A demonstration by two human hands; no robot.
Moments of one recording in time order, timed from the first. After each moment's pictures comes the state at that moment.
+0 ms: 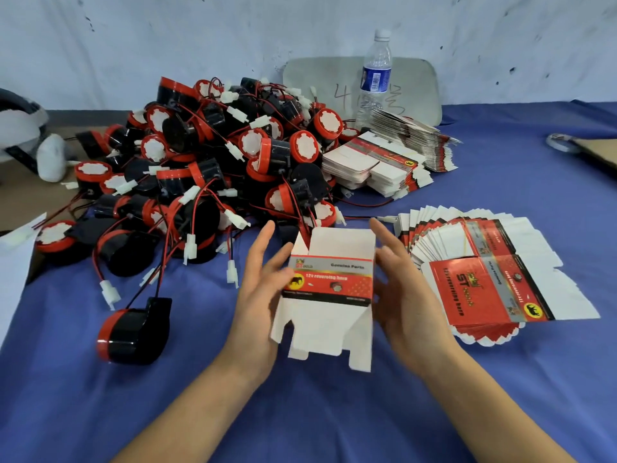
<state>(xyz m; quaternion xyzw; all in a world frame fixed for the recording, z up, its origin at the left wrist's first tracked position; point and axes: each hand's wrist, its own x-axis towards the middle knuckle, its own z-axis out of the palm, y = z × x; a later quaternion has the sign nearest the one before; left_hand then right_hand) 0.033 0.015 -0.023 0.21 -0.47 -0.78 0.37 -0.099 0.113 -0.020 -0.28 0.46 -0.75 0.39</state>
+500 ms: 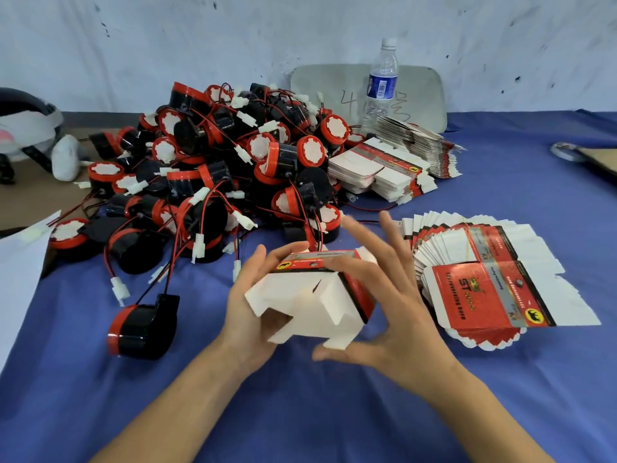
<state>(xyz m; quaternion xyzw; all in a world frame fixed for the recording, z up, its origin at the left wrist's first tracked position) 0.040 0.000 -0.019 0.22 -0.44 -0.82 0.27 -0.085 0.125 -0.004 -0.65 0.62 -0.44 -0.02</state>
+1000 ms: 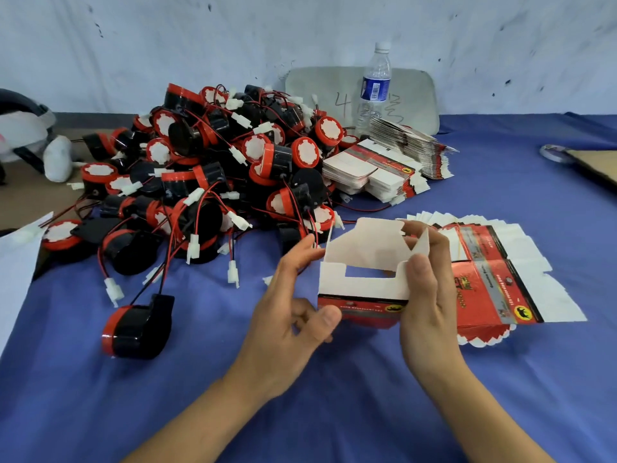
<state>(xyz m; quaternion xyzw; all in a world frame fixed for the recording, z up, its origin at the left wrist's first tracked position) 0.041 0.032 -0.025 0.15 -0.75 -0.55 0.34 -0.089 0.125 -0.002 -0.40 0.55 -0.73 0.08</state>
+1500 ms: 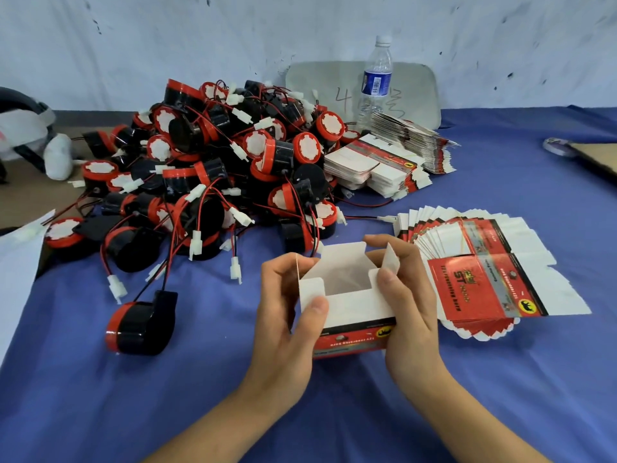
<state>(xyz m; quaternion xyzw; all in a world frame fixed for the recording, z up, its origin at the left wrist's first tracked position) 0.042 0.053 -0.020 0.16 -0.67 -0.58 0.44 -0.068 0.125 -0.014 -0.39 0.49 -0.76 0.18</state>
